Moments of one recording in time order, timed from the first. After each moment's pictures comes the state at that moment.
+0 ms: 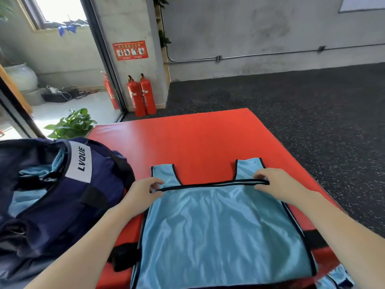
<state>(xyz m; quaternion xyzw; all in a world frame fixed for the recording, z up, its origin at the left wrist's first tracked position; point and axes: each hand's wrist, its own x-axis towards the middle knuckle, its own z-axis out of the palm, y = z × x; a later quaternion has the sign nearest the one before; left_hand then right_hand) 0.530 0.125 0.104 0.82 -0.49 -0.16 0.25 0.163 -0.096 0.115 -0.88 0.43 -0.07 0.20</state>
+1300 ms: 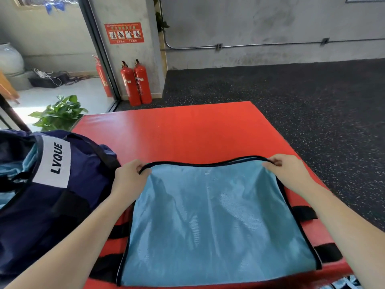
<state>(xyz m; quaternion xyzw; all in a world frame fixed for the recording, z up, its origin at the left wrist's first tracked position) 0.537 0.087 0.123 0.86 -0.39 -0.05 0.33 0.177 -0.145 0.110 -0.78 0.53 -0.22 0.24</state>
